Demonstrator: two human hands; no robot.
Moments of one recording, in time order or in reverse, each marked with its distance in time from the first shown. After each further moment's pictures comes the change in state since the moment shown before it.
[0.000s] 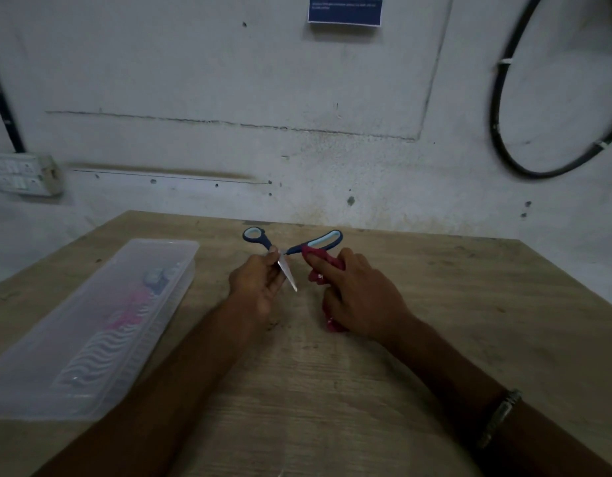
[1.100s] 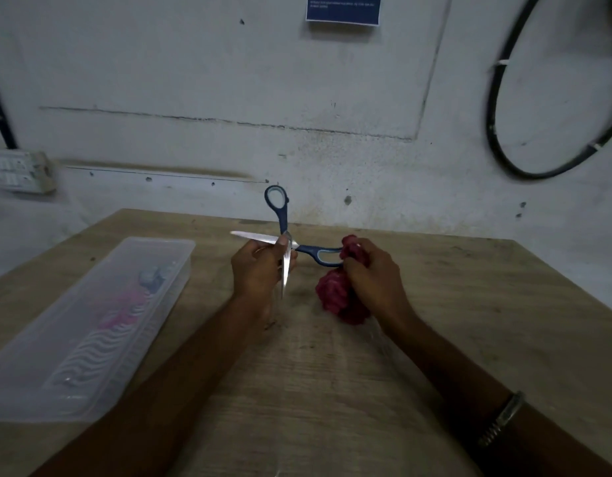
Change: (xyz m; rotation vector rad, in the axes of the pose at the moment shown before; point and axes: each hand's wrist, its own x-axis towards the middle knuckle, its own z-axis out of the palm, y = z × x) left_hand -0.011 -0.007 0.007 0.232 -0.053 0.371; right_hand 0.005 -0.001 -0.013 0.828 0.256 0.546
